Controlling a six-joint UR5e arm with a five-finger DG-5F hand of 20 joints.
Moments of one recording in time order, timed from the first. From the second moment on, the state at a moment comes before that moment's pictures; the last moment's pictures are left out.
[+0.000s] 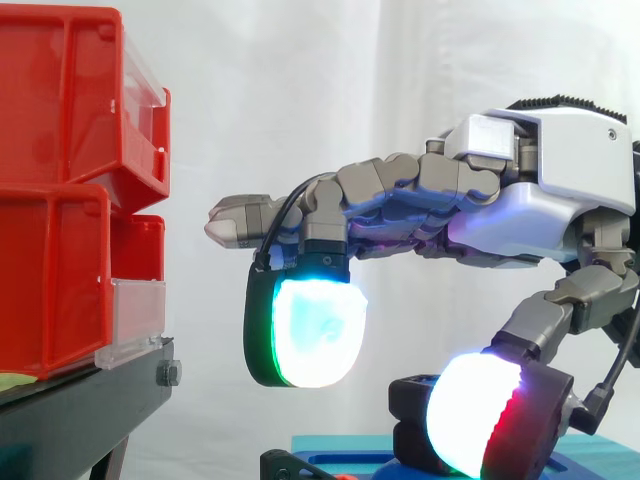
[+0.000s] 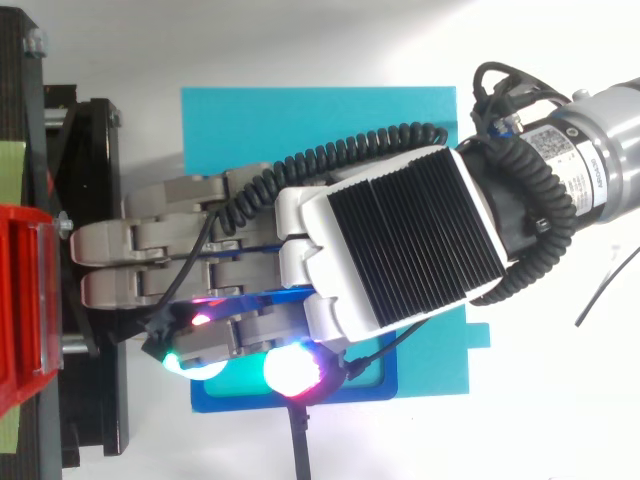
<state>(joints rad) 0.03 -2.30 -1.18 -2.64 -1.95 -1.39</state>
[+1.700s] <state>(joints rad) 0.00 -2.30 -1.15 -2.75 -2.01 -1.39</state>
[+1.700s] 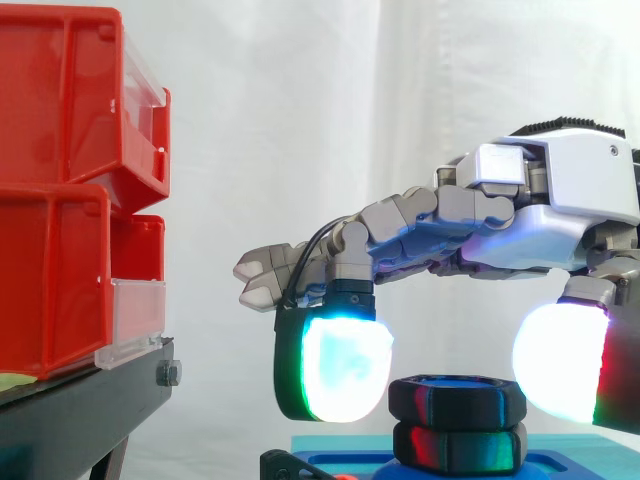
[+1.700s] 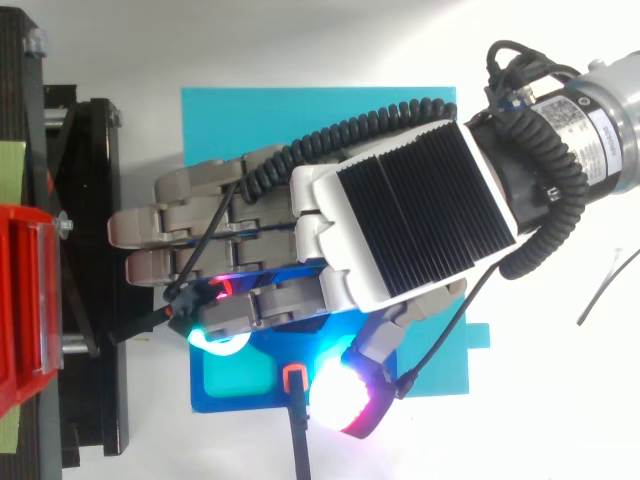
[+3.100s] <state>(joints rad) -0.02 -2.30 -1.15 -2.79 -2.04 -1.40</state>
